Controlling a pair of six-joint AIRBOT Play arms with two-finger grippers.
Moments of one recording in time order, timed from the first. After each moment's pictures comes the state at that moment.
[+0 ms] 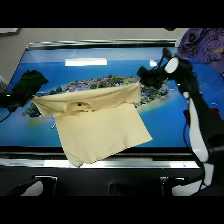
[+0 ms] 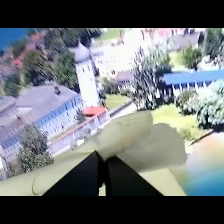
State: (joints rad) left arm 0.29 -1.13 1.10 1.14 -0.96 -1.78; right arm 0.15 -1.73 1.72 -1.20 1.06 1.98
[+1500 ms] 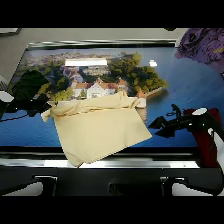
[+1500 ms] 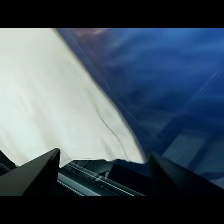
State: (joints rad) left arm 0.22 -1.36 1.09 1.13 -0.98 -1.77; right arm -0.28 -1.44 0.83 -0.82 1.30 1.27
